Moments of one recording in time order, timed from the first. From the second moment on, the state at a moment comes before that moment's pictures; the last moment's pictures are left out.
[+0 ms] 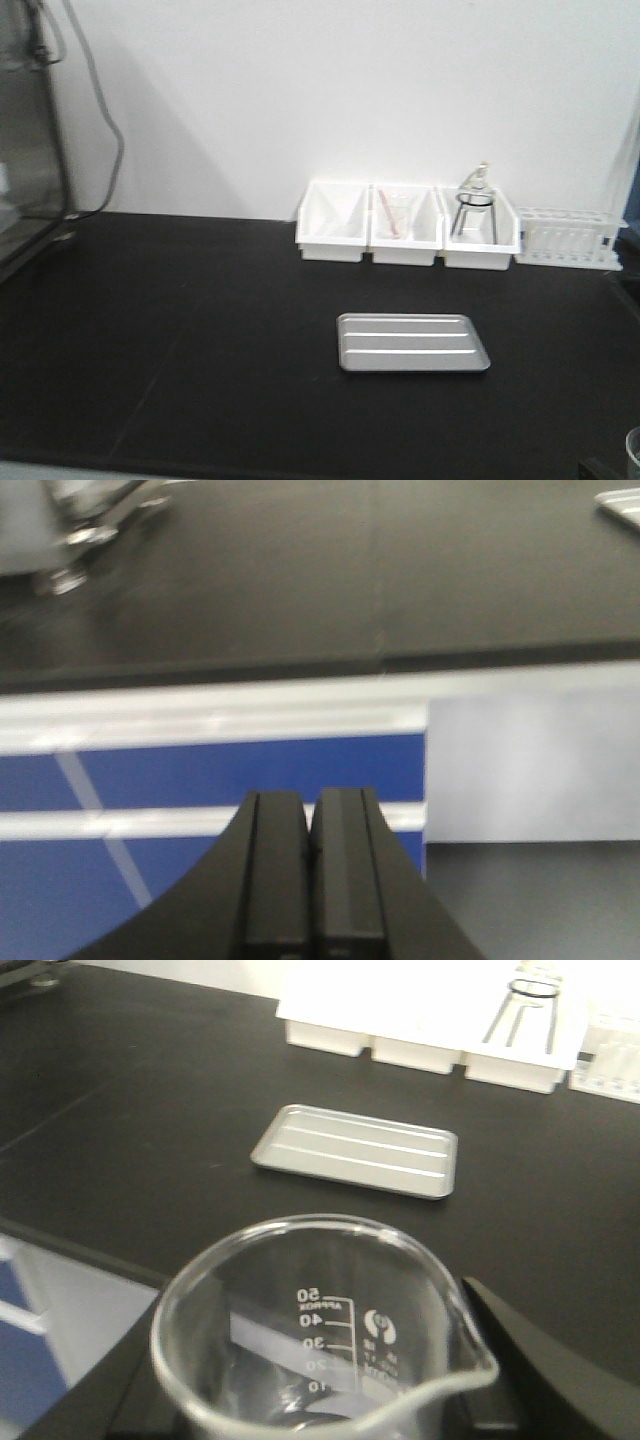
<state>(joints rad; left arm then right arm) -0.01 -0.02 0.03 0.06 0.37 0.02 0.52 0.63 -0.51 -0.72 0.40 0.76</state>
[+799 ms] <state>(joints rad) -0.01 -0.02 0.03 0.06 0.37 0.02 0.52 0.63 -0.51 -0.72 0.40 0.76</state>
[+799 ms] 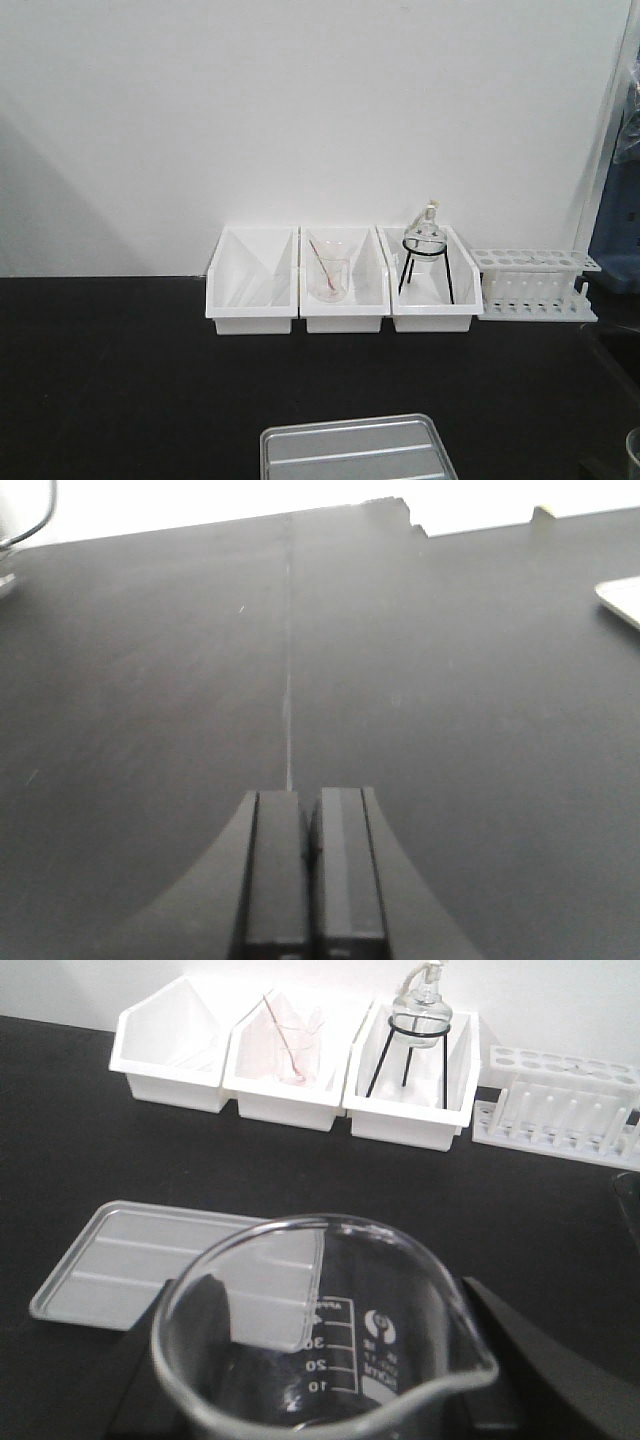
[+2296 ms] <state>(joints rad) -0.01 -0.02 0.03 0.06 0.37 0.02 0.51 0.99 -0.51 -0.81 -0.10 0.77</state>
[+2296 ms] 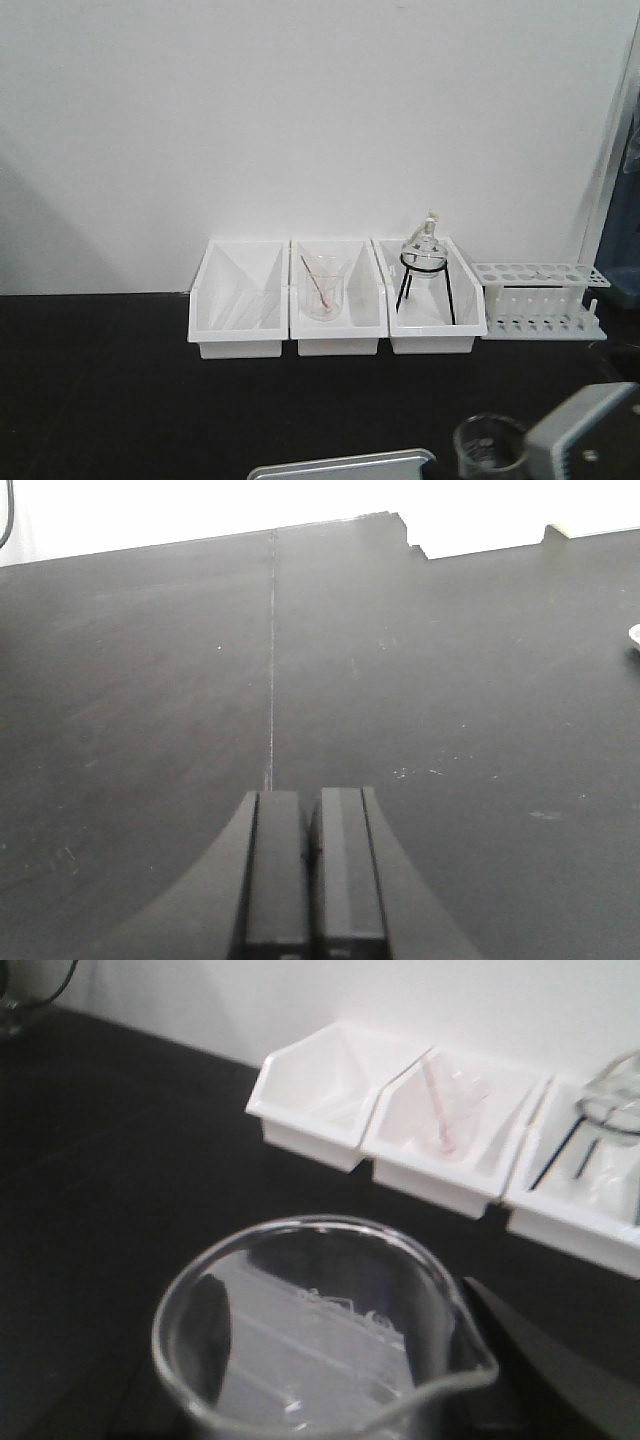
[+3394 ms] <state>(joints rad) -0.01 -0.02 0.03 0.06 0.37 0.02 0.25 2.08 -0.71 -0.54 -0.93 0.19</state>
